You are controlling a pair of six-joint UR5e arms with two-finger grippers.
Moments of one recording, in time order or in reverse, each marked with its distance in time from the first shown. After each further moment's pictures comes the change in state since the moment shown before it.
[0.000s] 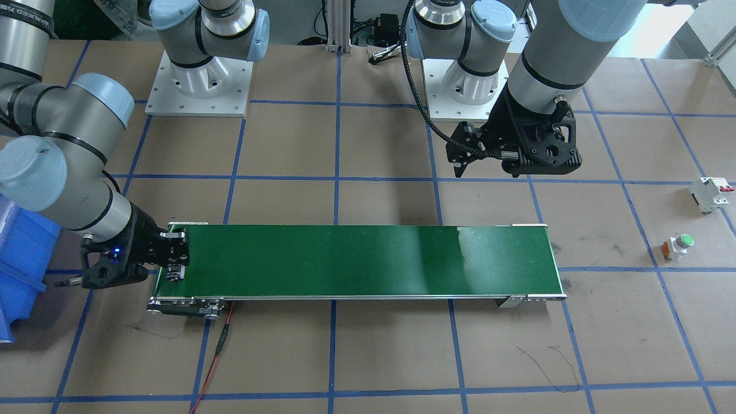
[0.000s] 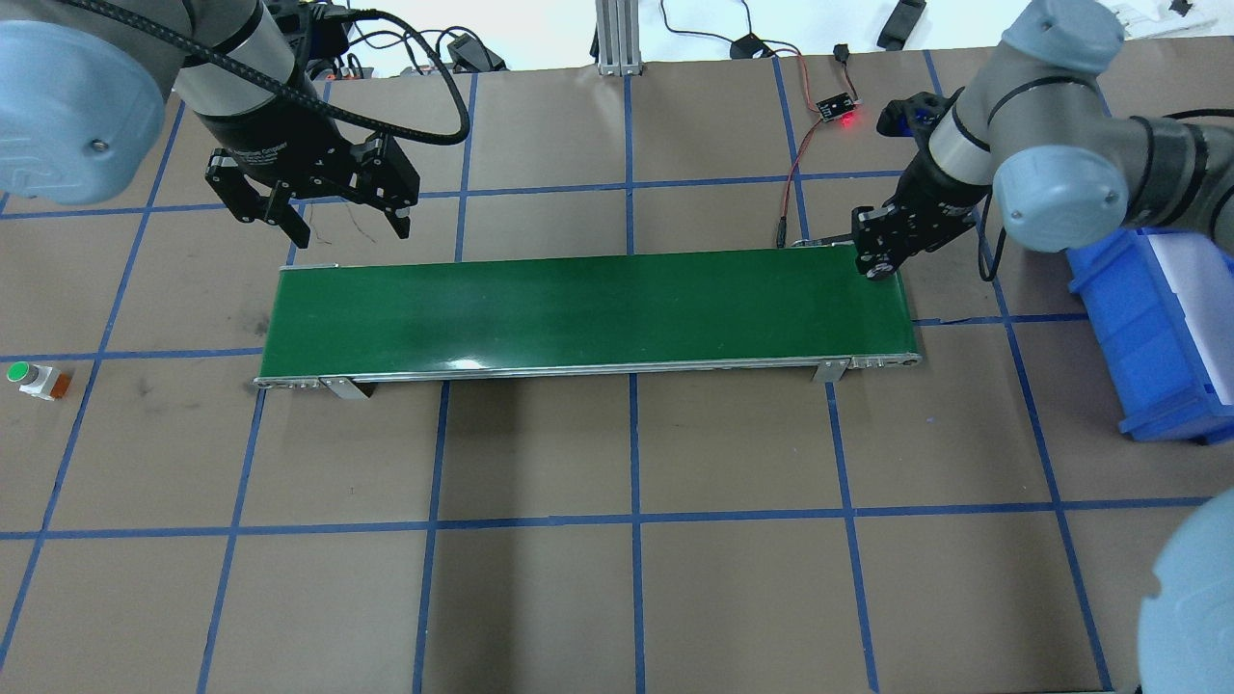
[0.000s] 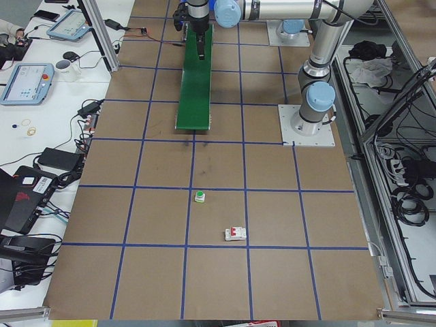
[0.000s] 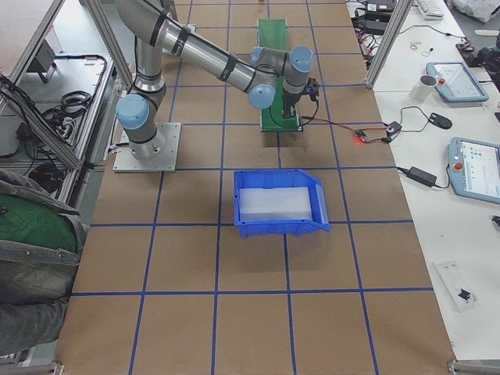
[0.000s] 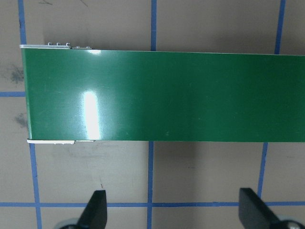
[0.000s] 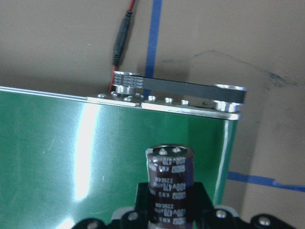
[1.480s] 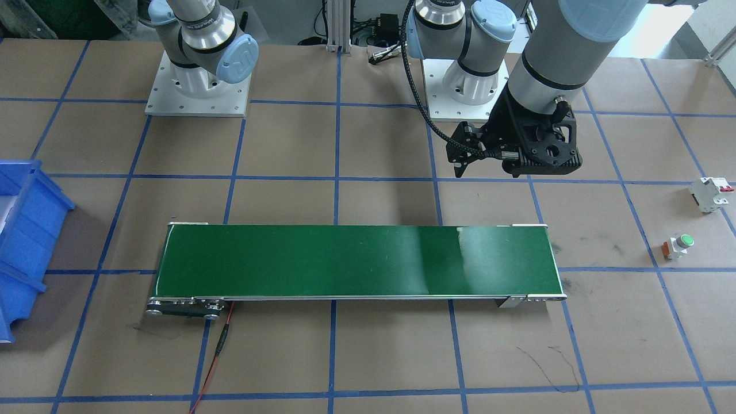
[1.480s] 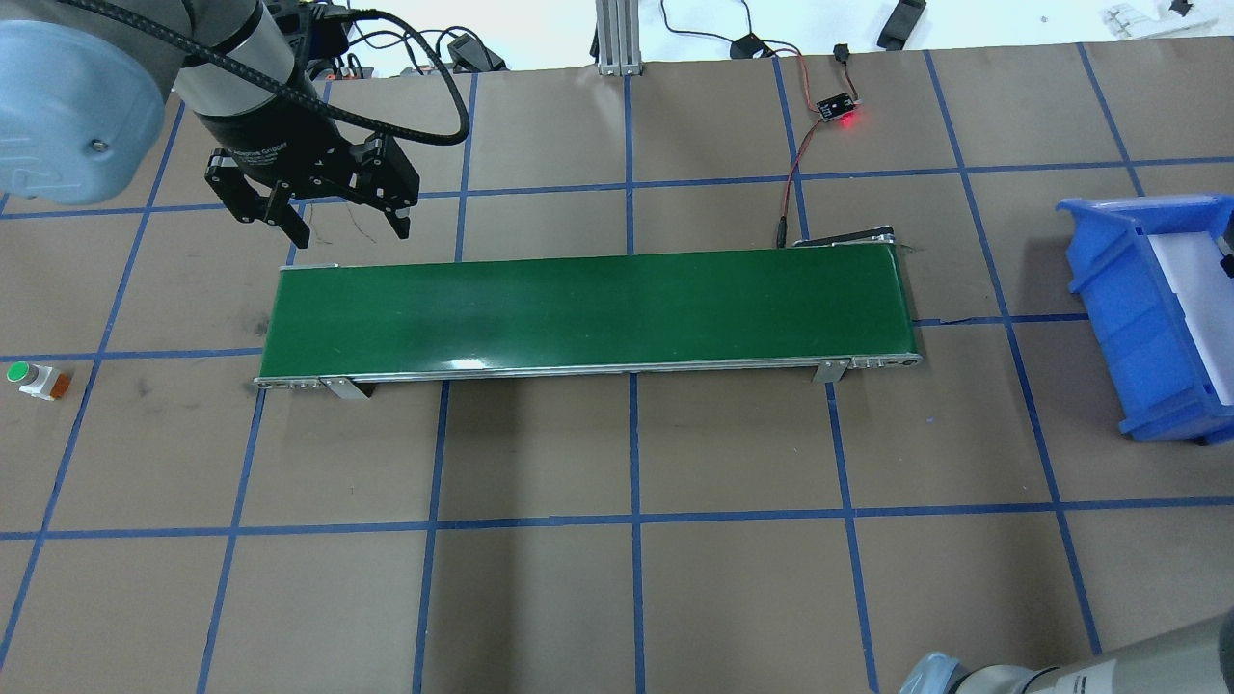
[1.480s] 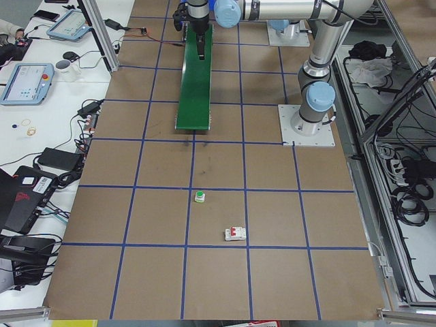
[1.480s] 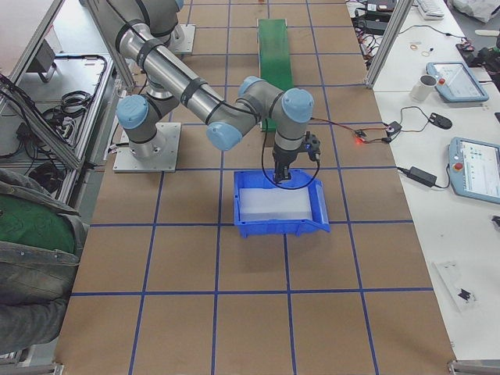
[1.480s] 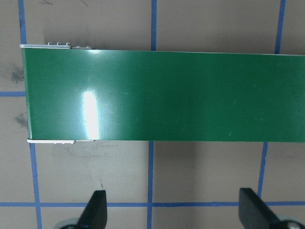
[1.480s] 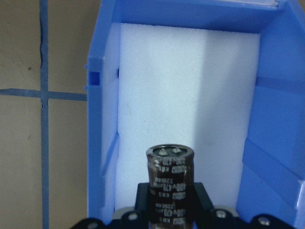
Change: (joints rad) left arm 0.000 0.000 0.000 -0.001 0.000 0.000; right arm -0.486 -0.055 -0.110 0.108 -0.259 -0.458
